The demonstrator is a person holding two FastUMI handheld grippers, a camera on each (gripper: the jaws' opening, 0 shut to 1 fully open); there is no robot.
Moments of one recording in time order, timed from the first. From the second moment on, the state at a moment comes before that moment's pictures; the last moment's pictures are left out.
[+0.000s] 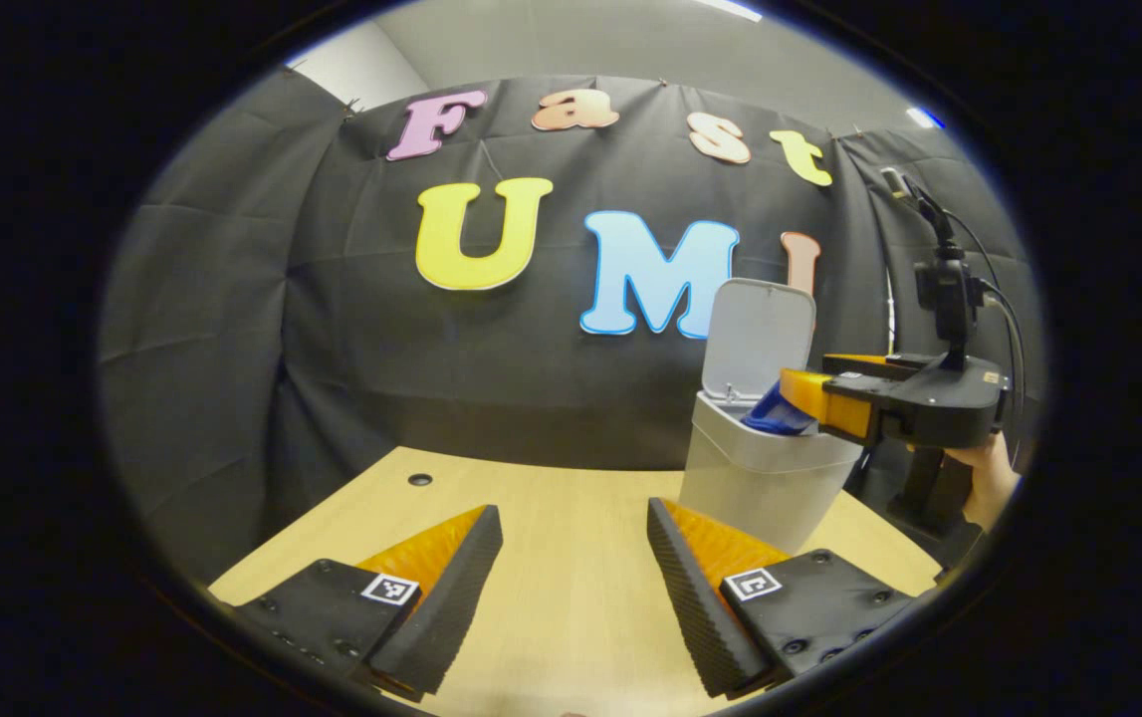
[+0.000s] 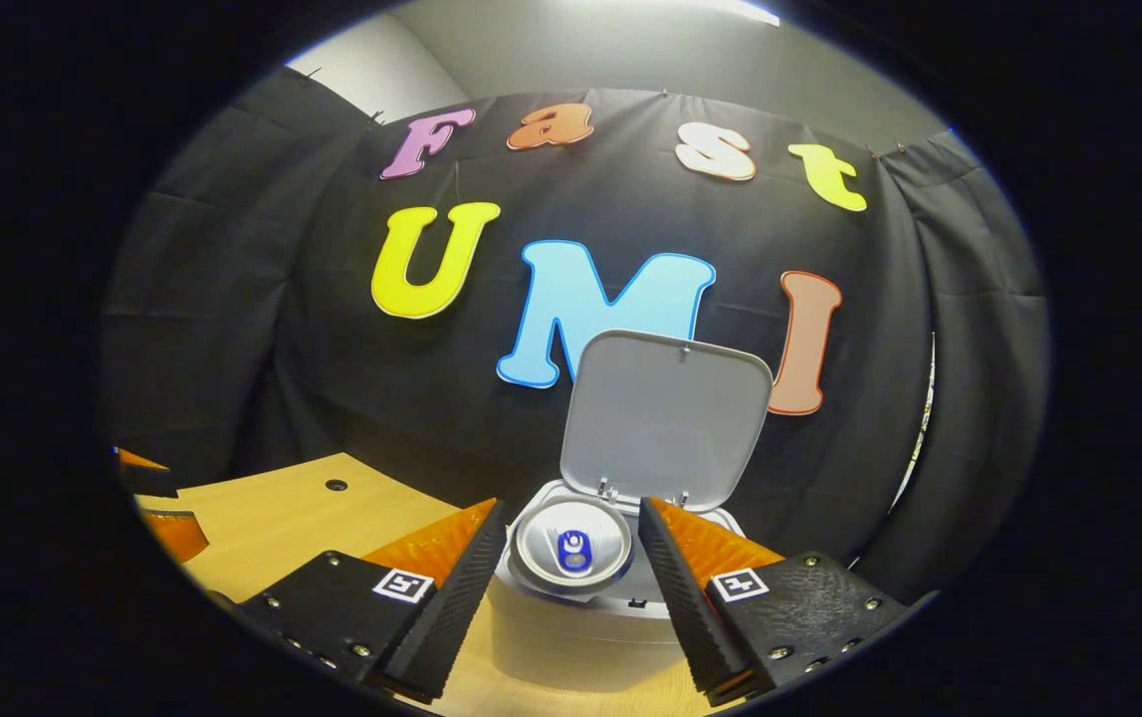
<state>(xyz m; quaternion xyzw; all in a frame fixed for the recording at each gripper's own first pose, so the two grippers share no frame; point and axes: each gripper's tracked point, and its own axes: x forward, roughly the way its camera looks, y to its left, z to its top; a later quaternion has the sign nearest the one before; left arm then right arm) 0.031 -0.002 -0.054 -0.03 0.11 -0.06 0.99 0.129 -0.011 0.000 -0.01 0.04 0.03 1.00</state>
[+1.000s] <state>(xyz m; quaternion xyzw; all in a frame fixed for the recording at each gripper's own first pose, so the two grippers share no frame) 0.047 0.009 -0.040 -0.05 0.09 -0.09 0.99 0.160 -0.062 0.052 0.02 0.04 -0.04 1.00</state>
